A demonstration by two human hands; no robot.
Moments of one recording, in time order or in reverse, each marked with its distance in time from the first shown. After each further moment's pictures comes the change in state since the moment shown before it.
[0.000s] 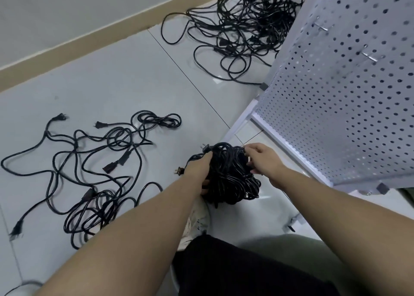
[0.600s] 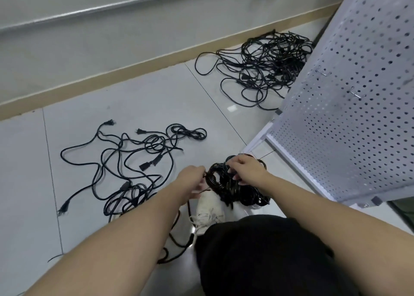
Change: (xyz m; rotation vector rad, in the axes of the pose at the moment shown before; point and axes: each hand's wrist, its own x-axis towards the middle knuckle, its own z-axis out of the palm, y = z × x) left_hand -0.088 -0.023 -0.102 0.112 0.002 0.222; right_hand -0.104 -0.063 0.066 -0.192 -0.195 -0.180
